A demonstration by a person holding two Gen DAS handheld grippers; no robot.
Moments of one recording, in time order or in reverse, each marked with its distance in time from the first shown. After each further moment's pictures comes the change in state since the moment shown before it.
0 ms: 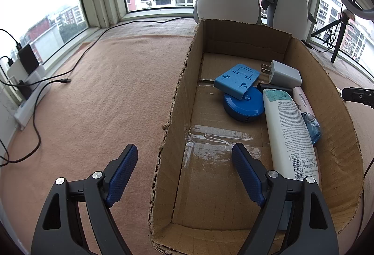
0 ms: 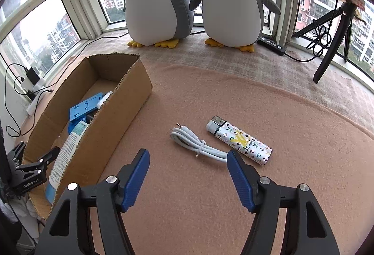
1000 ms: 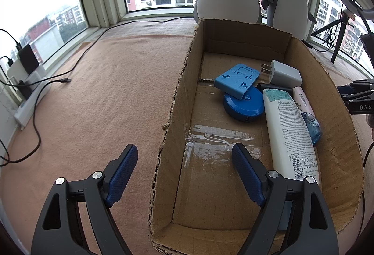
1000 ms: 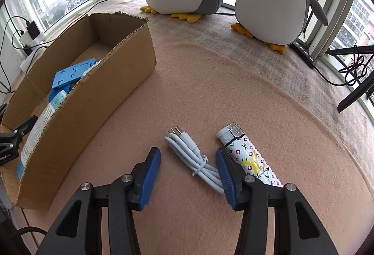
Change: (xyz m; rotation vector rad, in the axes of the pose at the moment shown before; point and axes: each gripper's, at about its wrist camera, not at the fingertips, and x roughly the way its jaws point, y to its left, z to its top) left arm 0.000 0.001 0.000 0.000 0.000 -0.001; right arm 0.043 0.006 0.017 -0.217 0.140 -0.007
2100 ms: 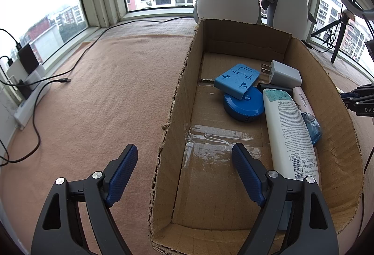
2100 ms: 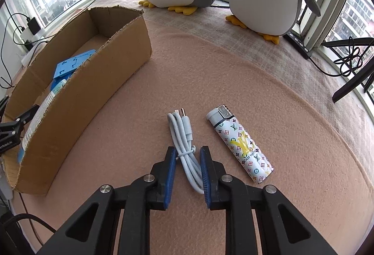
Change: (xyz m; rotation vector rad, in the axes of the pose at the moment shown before) left arm 0.000 0.001 0.000 0.000 0.000 0.000; right arm -0.002 -0.006 -0.010 0.010 0.022 -0.009
